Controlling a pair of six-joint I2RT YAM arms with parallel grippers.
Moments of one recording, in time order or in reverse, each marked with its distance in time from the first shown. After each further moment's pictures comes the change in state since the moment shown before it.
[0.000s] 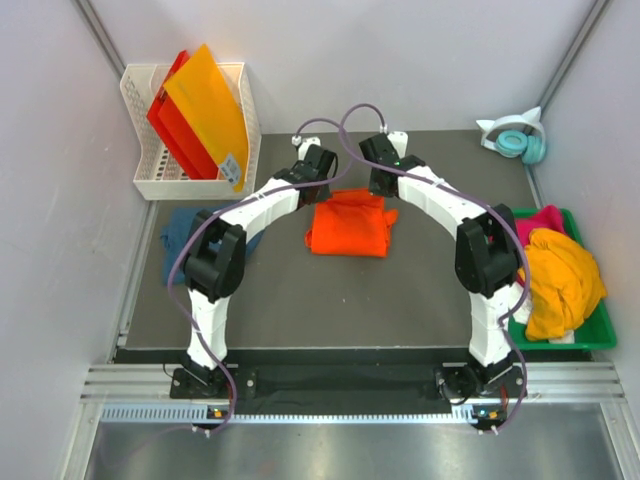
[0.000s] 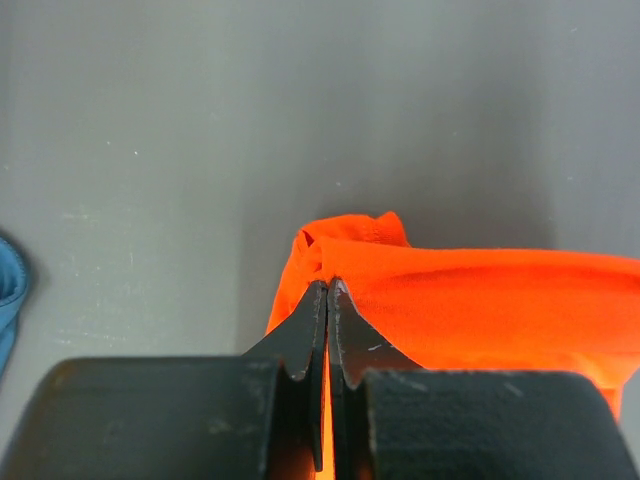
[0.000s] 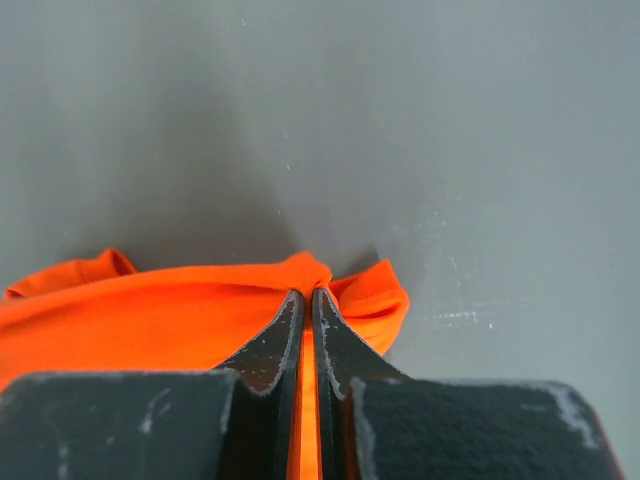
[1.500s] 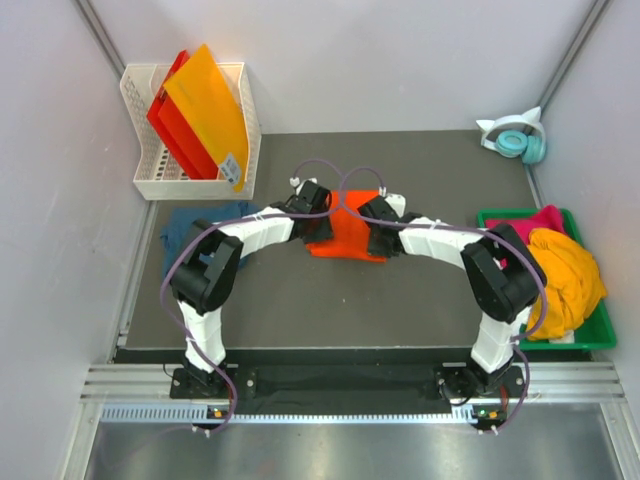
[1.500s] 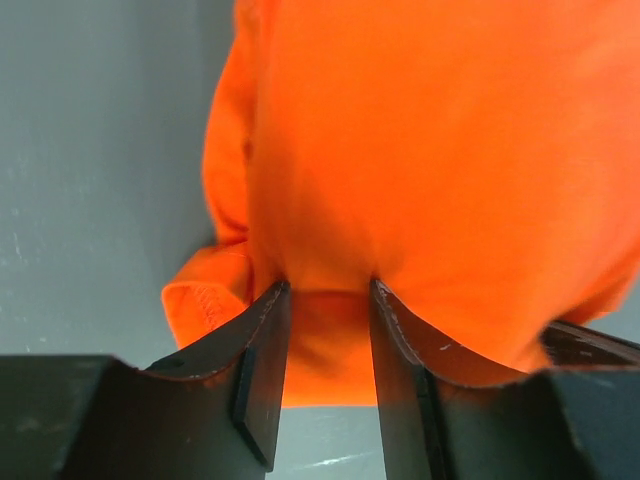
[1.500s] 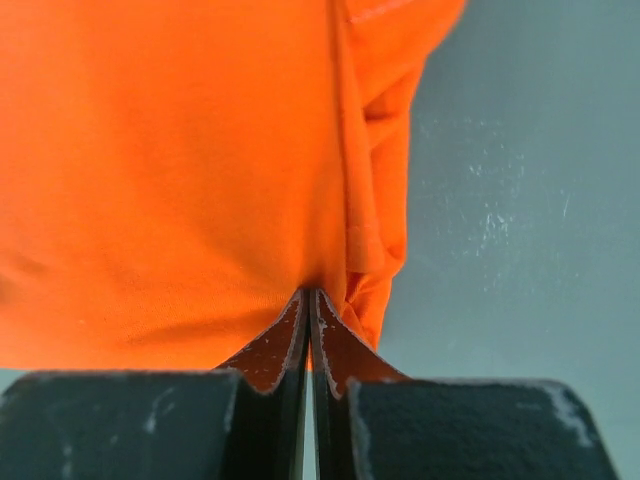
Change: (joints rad) left arm -0.036 -0.117 -0.374 0.130 0.242 -0.138; right arm 0.130 -0.206 -0.608 0.220 -0.138 0.172
